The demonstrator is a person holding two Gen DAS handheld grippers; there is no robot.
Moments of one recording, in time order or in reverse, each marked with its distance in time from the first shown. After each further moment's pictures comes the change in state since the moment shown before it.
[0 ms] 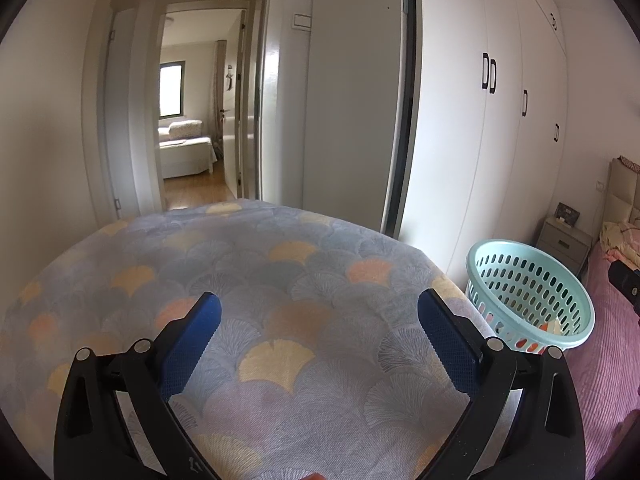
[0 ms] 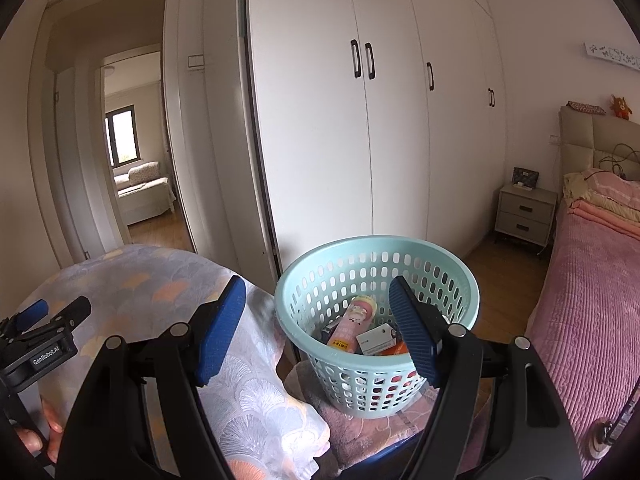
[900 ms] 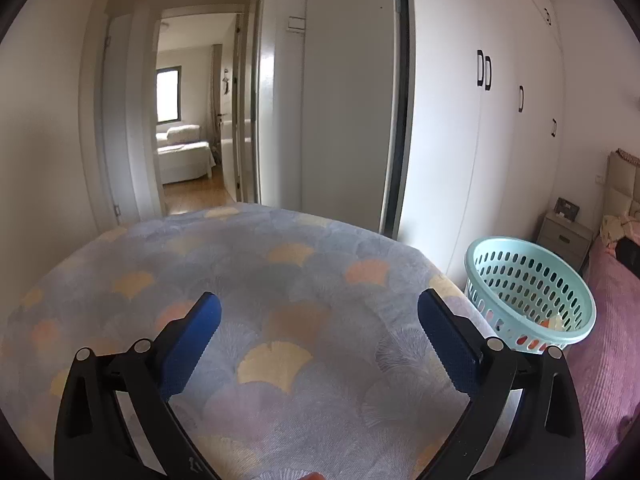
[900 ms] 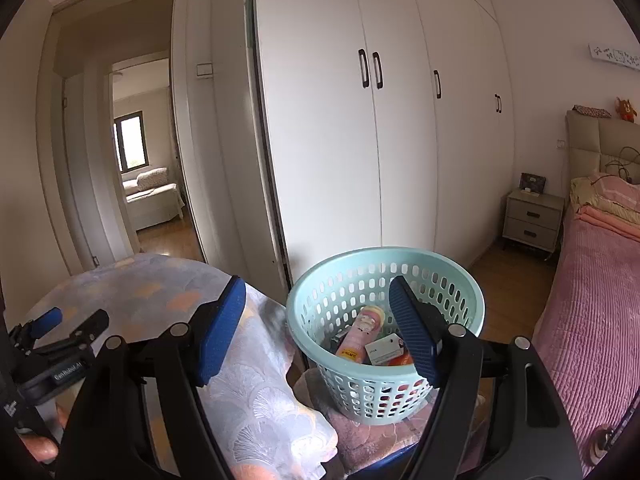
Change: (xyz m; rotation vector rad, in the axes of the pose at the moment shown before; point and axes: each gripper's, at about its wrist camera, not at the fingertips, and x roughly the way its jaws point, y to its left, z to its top) left arm 0.001 -0.003 0.001 0.018 -0.004 -0.001; right arm -0.005 0.004 0.007 -0.002 -0.022 0.030
